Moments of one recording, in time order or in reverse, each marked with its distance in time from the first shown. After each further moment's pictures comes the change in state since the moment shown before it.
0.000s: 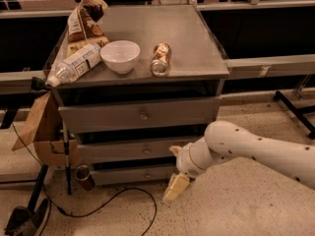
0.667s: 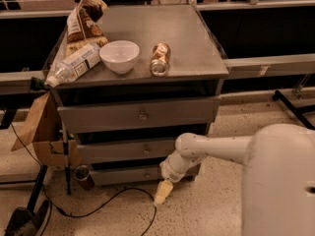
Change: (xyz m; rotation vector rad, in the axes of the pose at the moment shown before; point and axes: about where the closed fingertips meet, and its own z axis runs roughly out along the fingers) arm 0.068 -0.044 0.162 -0.158 0.125 0.067
